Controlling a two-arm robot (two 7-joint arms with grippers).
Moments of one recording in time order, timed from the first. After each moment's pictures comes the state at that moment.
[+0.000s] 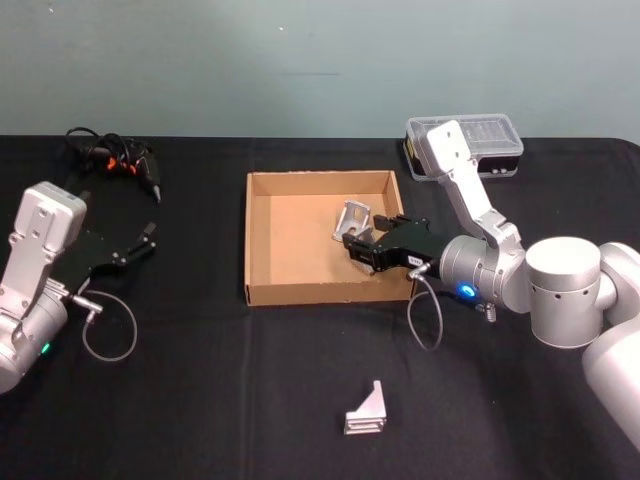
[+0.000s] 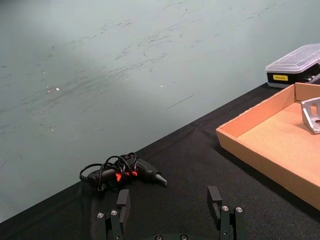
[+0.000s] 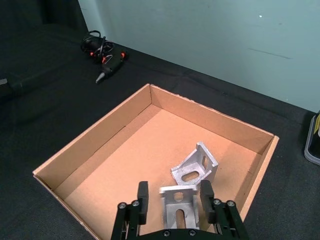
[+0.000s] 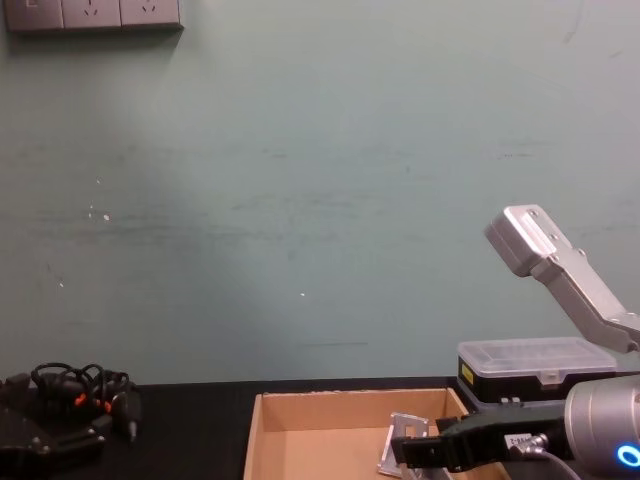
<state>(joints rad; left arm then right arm) -0.20 0.60 0.45 -1.41 -0.25 -0.12 0.03 0.49 0.29 -0.48 -1.21 0.29 0.34 0.38</state>
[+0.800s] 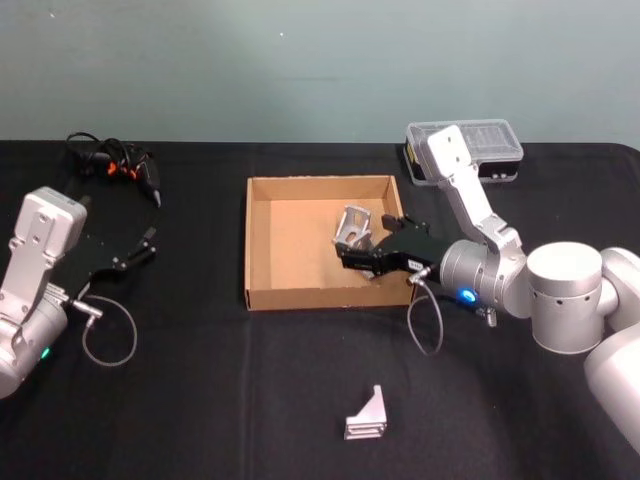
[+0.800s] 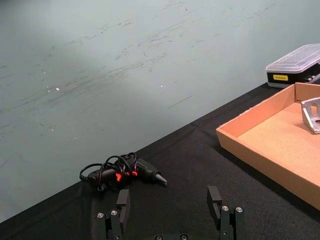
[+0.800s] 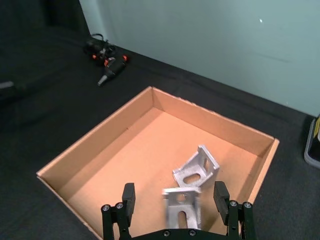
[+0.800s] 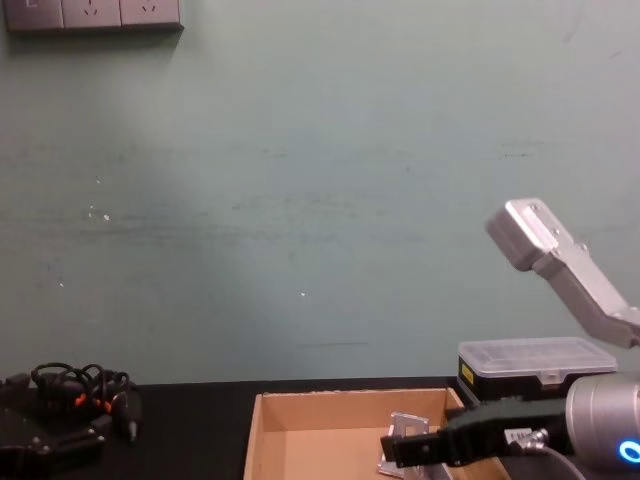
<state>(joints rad) -0.20 0.60 0.45 -1.41 -0.25 -0.12 0.03 0.48 0.30 -0.48 -1.23 0.29 0.34 0.38</state>
